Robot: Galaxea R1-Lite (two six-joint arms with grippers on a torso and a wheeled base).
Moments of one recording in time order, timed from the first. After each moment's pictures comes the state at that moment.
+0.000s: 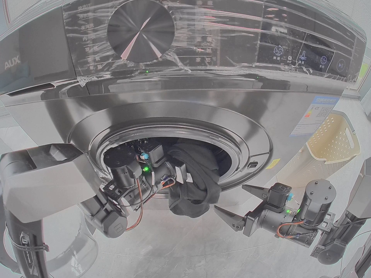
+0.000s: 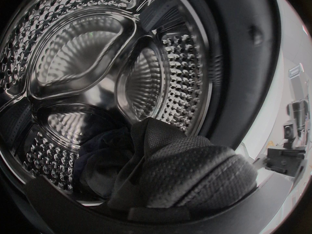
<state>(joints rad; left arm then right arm) -0.59 2.20 -0.79 -1.53 -0.10 -0.07 0.74 1.91 -0.24 -1.55 0.00 0.12</state>
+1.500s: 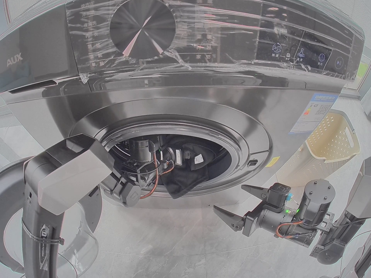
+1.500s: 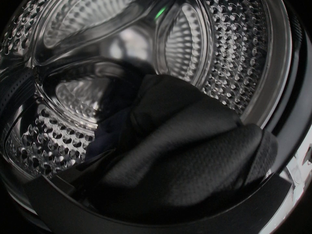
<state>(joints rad) -0.49 2.39 -1.25 -1.08 0.01 -0.10 0.74 1.92 -0.24 -1.55 0.00 0.12</state>
